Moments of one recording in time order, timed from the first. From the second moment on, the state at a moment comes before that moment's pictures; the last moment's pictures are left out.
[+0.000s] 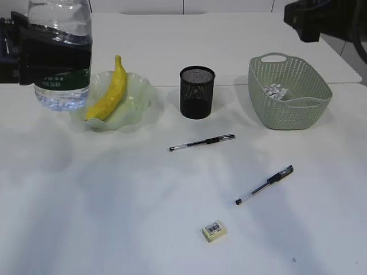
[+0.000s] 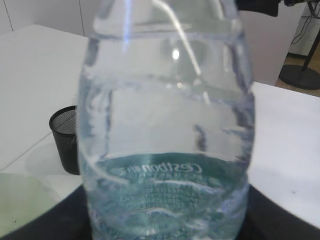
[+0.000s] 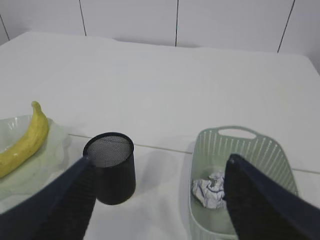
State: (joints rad) left arm 0.01 1.42 -0.92 -1.53 0.98 1.84; right arm 0.26 1.34 -0.95 1.09 -0.07 -1.10
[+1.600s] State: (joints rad) left arm 0.01 1.34 -0.78 -1.73 0.79 2.21; right arm 0.26 1.29 -0.93 1.12 -0.09 -1.17
